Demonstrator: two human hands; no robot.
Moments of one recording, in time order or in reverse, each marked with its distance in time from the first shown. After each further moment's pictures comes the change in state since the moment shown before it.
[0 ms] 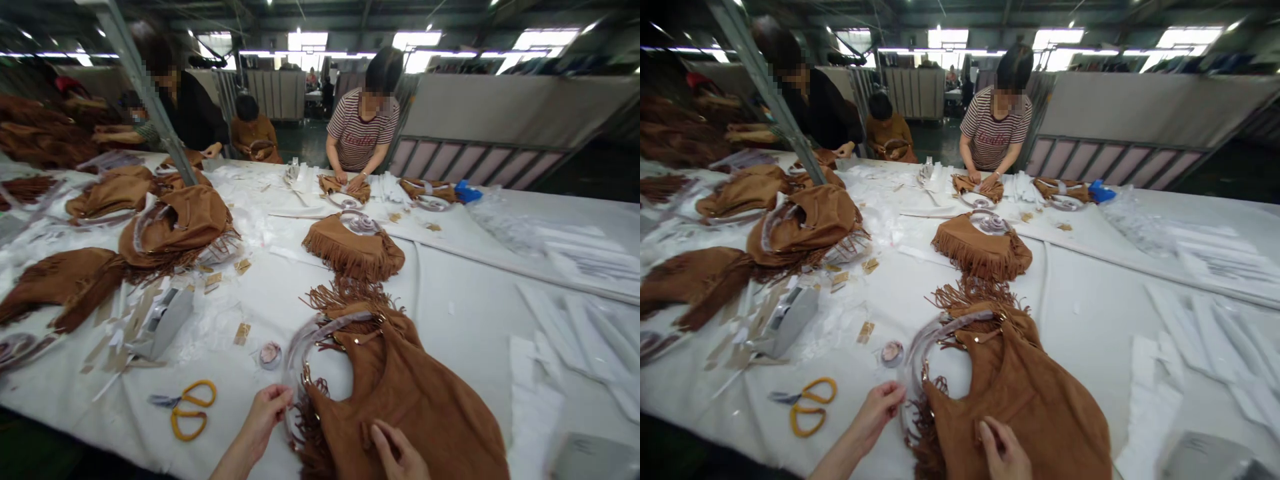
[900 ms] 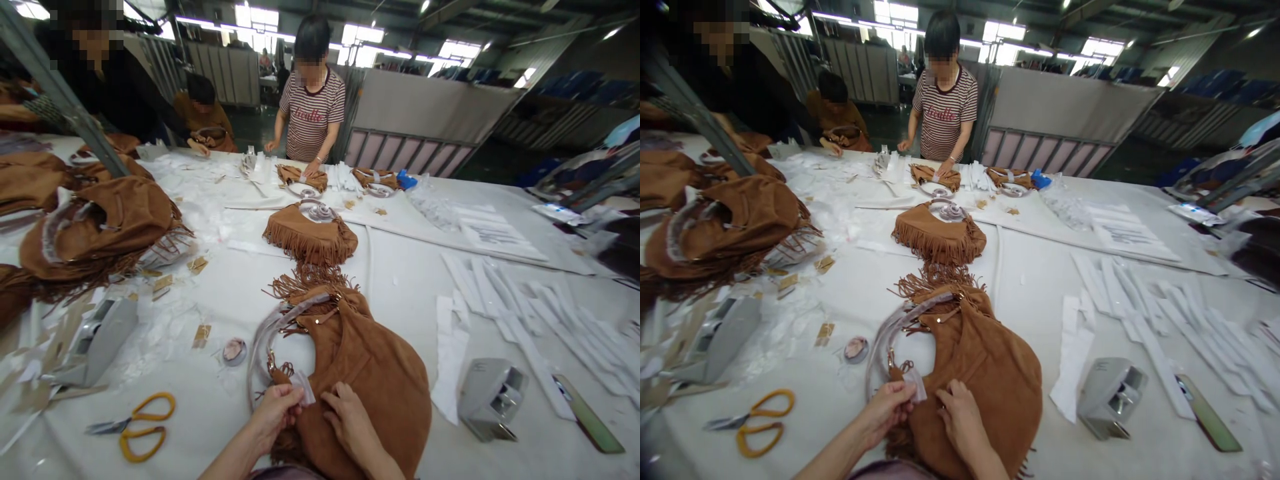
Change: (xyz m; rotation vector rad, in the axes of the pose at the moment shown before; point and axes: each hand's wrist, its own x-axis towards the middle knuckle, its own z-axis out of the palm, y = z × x) left_hand -0.017 -0.014 0.085 0.011 -0.291 -0.267; right_hand -0.007 -0.022 -0.004 -0.447 -0.251 -0.260
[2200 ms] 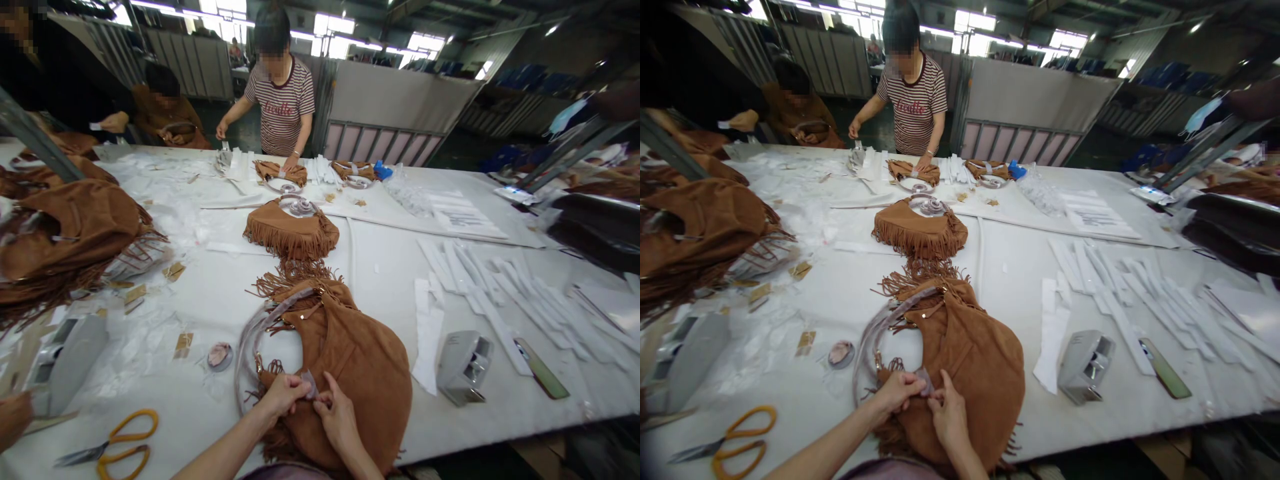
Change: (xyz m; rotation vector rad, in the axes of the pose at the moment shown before) left_hand 0.051 -0.015 0.014 0.655 -0.166 0.028; right_hand -0.007 0.020 0.057 0.632 0.253 0.400
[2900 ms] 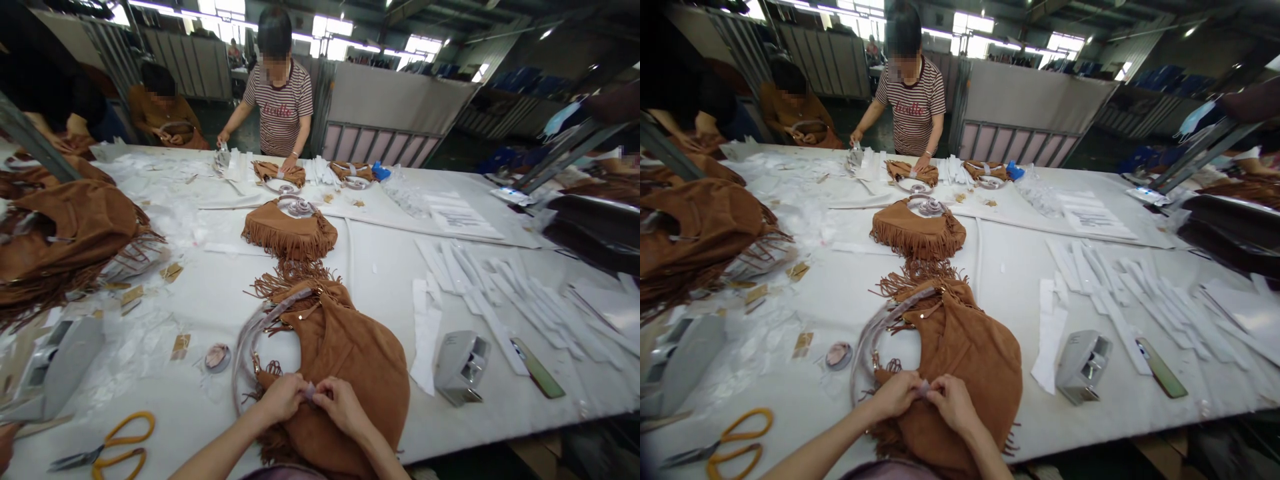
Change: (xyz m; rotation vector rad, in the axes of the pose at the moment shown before) left_hand 0.000 0.011 -0.011 0.747 -0.101 0.468; right_hand 0.018 -0.037 -0.039 -0.217 -0.230 -0.185
